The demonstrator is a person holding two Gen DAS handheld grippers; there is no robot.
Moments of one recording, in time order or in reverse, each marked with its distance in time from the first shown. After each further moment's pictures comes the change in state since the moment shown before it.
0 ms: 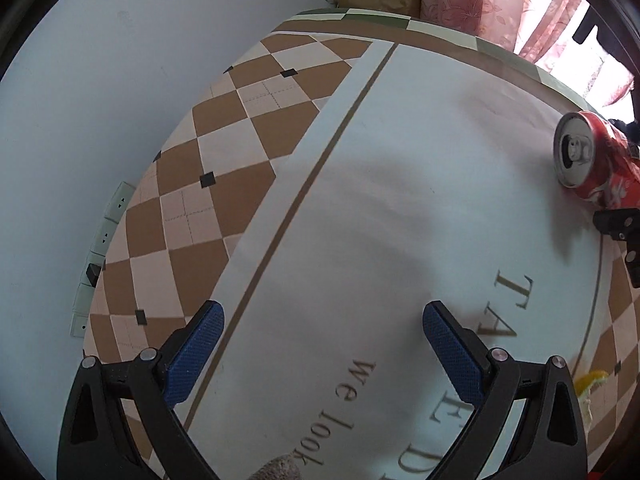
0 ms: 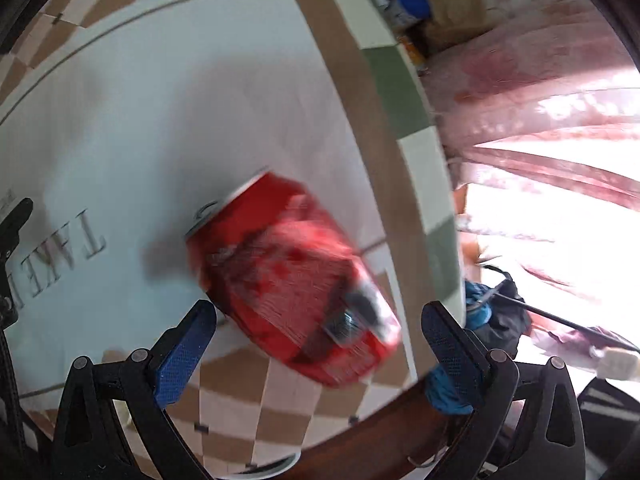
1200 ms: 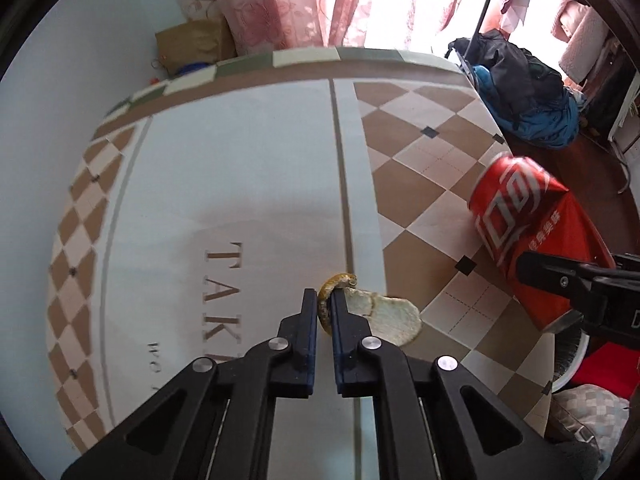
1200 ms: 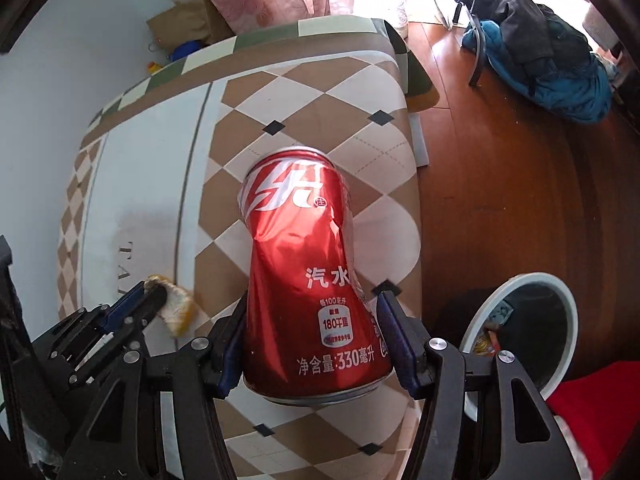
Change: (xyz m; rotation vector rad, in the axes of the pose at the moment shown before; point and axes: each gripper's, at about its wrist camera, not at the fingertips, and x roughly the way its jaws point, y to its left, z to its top) left arm -0.086 -0.125 -0.044 0.467 -0.113 -0.288; right arm 0.019 0.006 -0.259 1.192 -0.200 0.505
